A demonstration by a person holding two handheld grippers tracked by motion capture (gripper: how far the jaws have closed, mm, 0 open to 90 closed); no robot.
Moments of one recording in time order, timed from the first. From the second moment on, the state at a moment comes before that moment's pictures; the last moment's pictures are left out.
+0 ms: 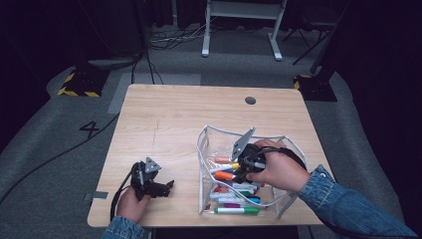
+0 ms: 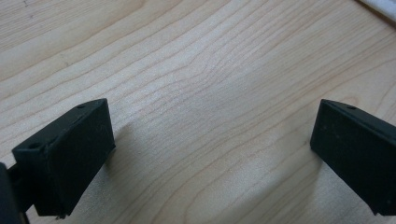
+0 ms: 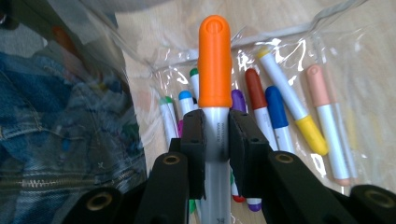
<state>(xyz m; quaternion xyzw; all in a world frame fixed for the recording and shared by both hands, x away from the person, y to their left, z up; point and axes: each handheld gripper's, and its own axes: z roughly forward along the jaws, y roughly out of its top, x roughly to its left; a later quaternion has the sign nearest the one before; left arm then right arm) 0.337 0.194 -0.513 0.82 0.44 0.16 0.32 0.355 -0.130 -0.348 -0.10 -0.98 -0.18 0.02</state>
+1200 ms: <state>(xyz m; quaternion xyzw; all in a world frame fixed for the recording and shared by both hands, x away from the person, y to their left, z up) 0.337 0.194 -0.514 0.82 0.44 0.16 0.32 0.357 -0.156 -0.319 -0.14 -0.95 -0.27 -0.04</state>
